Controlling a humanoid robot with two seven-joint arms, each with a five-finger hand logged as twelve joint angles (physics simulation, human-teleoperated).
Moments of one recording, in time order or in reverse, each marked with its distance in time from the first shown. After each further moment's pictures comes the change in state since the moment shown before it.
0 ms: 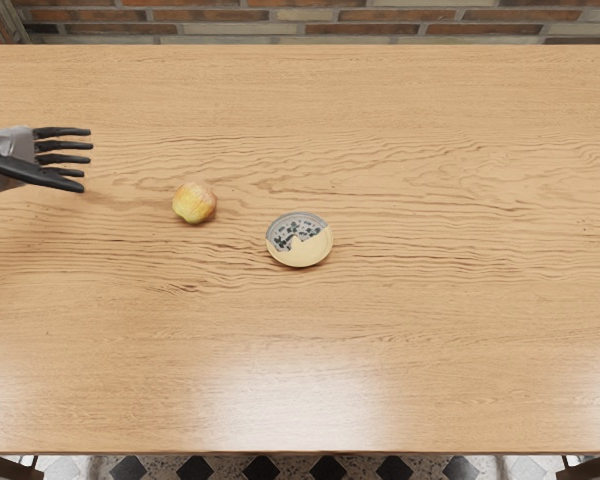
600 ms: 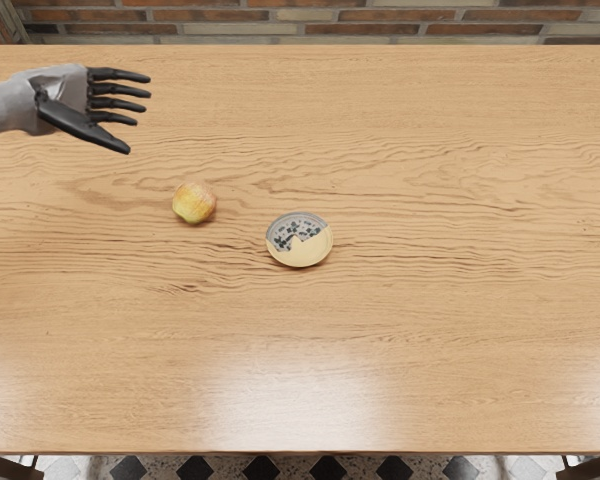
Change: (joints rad) left arm -0.143 -0.003 -0.010 -0.197 0.080 0.000 0.011; right arm -0.001 0.000 0.001 -0.003 0.000 0.000 0.000
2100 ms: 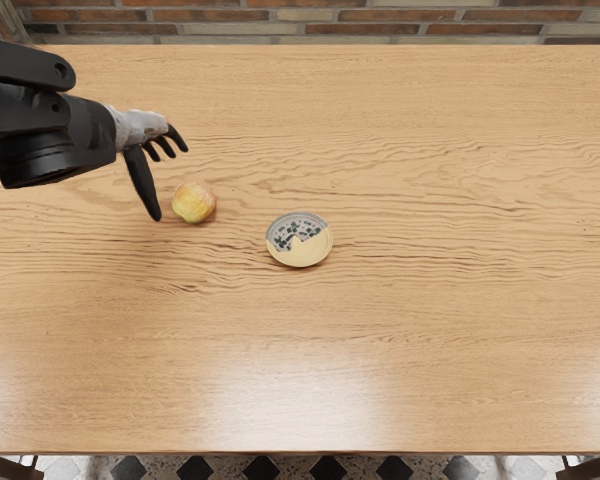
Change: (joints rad) left arm -0.915 -0.326 1.410 -0.580 -0.293 0.767 0.125; right arm 0.000 0.000 0.000 0.000 0.000 0.000 0.000
